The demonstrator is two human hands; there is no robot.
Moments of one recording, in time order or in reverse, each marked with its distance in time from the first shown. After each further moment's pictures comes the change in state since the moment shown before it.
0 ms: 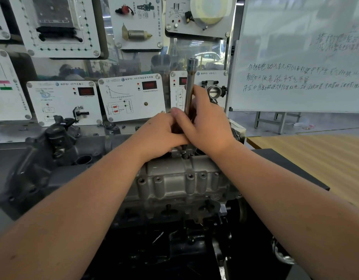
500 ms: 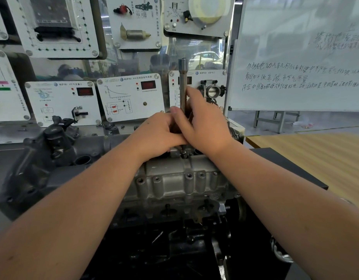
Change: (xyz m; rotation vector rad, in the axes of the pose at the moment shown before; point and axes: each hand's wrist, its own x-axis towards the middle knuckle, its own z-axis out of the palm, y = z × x) left_hand 0.000 -0.001 0.000 -0.023 0.024 0.008; right_hand -0.001 0.000 0.001 0.017 -0.003 -0.032
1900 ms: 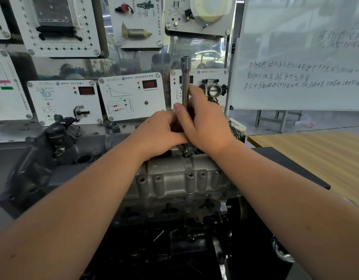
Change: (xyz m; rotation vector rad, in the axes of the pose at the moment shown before) left_hand 0.002 -0.003 0.002 -0.009 -0.014 -0.034; right_hand 0.000 0.002 0.000 0.061 0.002 -0.019
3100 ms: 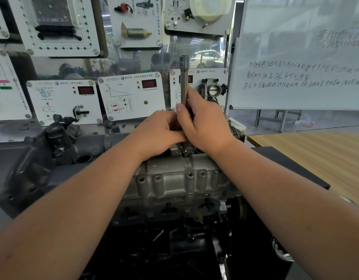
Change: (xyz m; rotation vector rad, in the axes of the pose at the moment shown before) left_hand -0.002 0.003 -0.001 0.009 -0.003 -0.006; right_hand 0.000 0.002 0.001 0.020 0.007 -0.031
